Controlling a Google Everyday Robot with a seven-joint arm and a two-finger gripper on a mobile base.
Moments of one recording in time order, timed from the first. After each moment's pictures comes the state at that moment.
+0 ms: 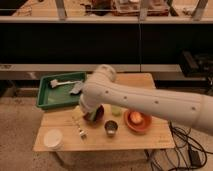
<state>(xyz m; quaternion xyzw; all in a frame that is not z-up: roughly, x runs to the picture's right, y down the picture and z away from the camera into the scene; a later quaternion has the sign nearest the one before) -0.109 0.088 0.671 0.03 -0.28 -0.85 0.44</state>
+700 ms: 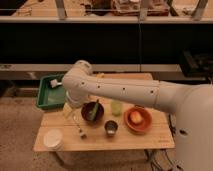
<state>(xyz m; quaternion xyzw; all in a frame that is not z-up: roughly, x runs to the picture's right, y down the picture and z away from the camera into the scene) -0.148 0.086 0.720 -0.02 -0.30 -0.86 0.41</state>
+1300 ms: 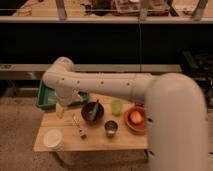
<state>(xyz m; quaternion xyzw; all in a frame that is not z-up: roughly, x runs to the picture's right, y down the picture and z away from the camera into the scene) -0.194 0.086 0.732 -0.10 -0.30 -0.88 0.36</state>
